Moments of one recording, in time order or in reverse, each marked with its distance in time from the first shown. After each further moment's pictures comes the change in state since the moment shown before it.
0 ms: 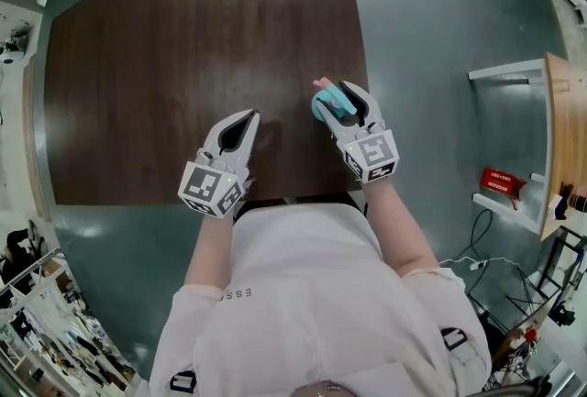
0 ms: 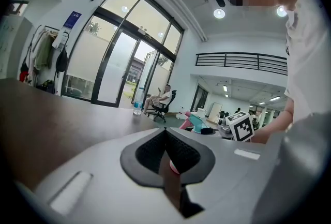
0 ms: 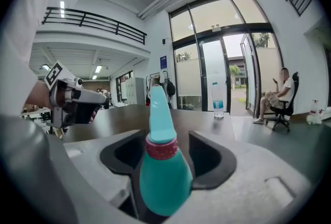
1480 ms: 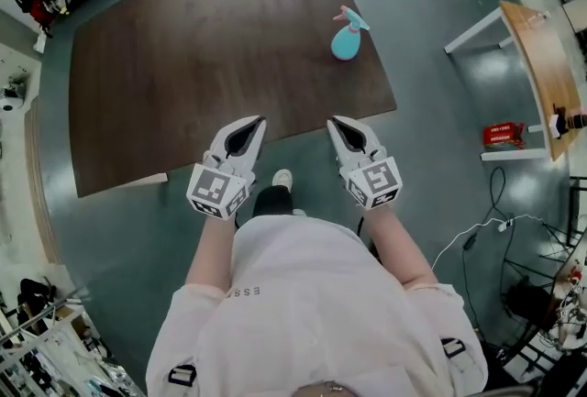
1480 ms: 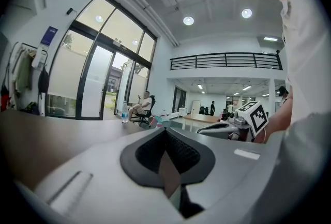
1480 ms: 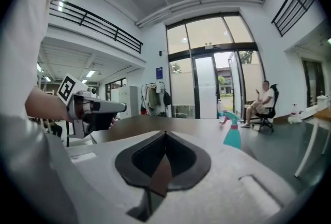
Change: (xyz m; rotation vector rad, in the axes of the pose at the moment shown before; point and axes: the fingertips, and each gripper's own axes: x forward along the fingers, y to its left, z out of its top) left arm -0.222 -0.055 -0.005 0.196 -0.046 -0.205; right arm -0.141 0.250 0.019 0.024 -0.104 -0.165
